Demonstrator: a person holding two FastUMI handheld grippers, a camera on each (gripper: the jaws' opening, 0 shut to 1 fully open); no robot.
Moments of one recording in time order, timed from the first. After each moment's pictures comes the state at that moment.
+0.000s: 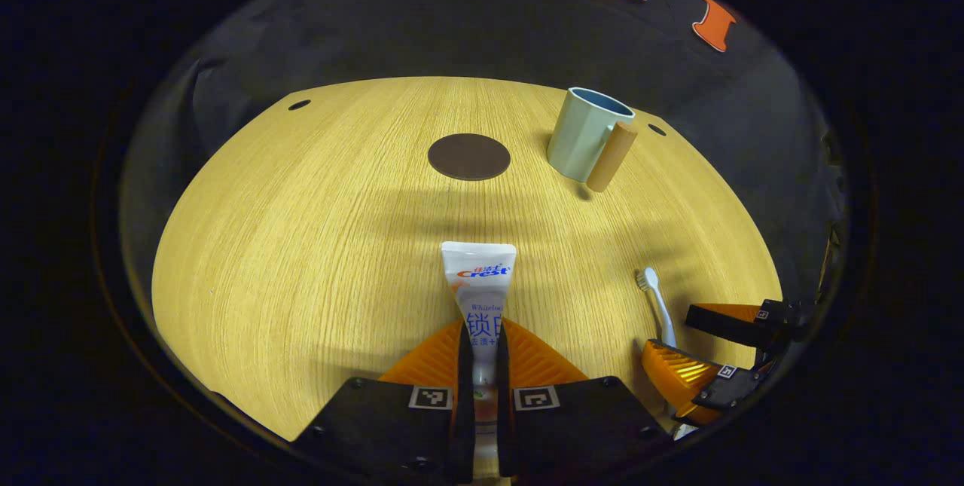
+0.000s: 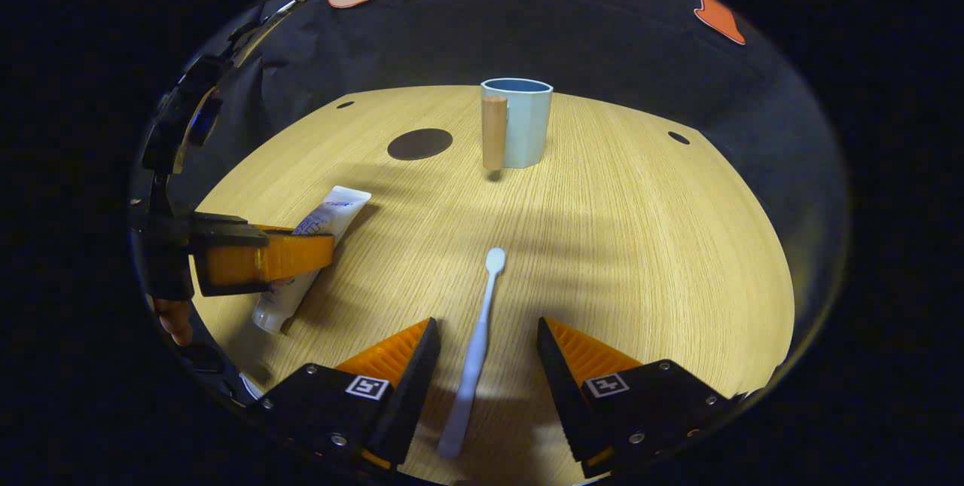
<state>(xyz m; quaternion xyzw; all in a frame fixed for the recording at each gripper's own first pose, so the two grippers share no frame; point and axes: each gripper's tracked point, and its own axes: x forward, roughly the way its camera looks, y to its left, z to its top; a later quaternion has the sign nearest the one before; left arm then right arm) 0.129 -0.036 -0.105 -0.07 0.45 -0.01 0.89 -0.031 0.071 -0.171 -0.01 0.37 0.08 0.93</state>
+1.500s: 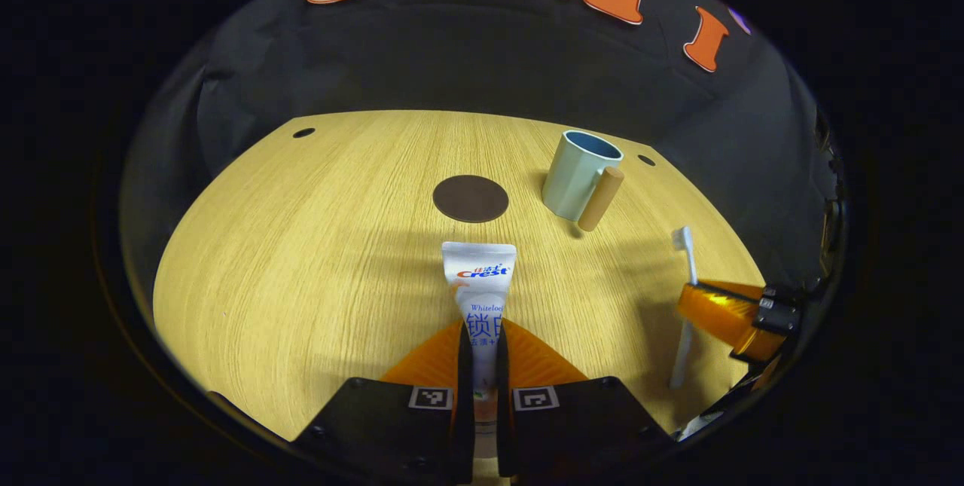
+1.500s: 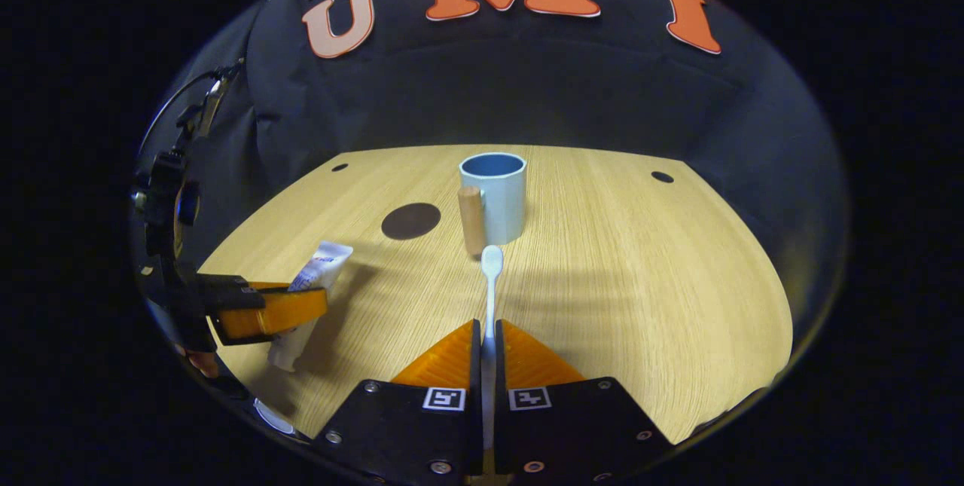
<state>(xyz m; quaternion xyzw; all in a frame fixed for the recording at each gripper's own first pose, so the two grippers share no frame) 0.176 0.140 0.391 -0.07 0.39 -0.01 0.92 0.011 0.054 -0.120 0.03 0.25 0.06 0.97</state>
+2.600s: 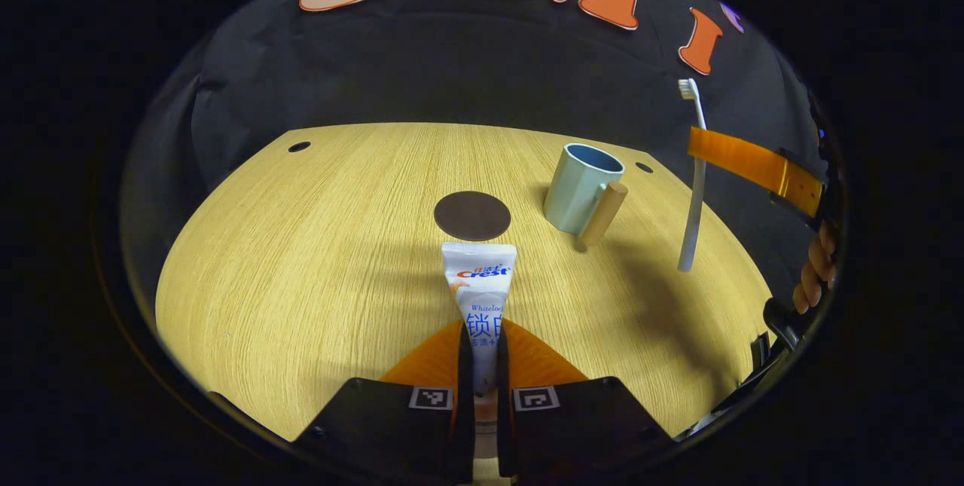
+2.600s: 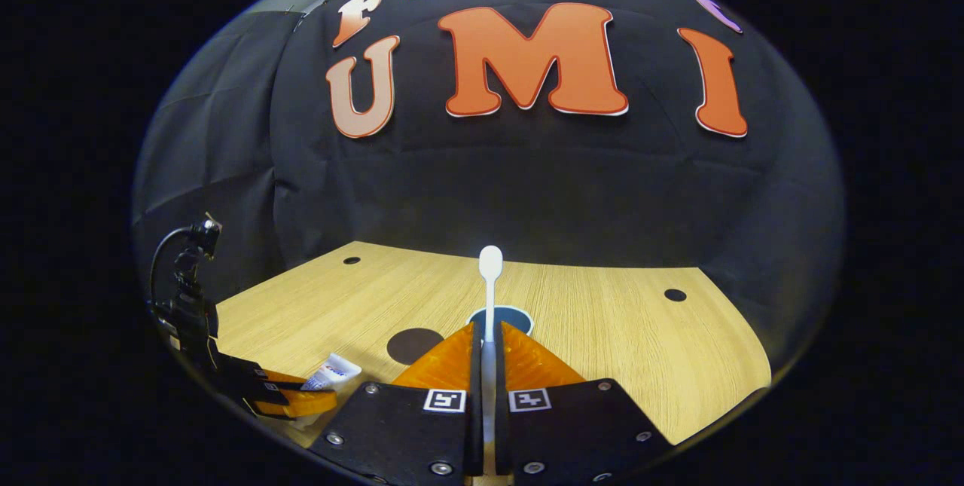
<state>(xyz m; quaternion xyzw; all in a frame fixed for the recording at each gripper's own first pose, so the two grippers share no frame) 0.211 0.103 0.361 -0.06 0.37 -0.02 0.93 0.083 0.048 0.001 0.02 0.06 0.09 0.99</state>
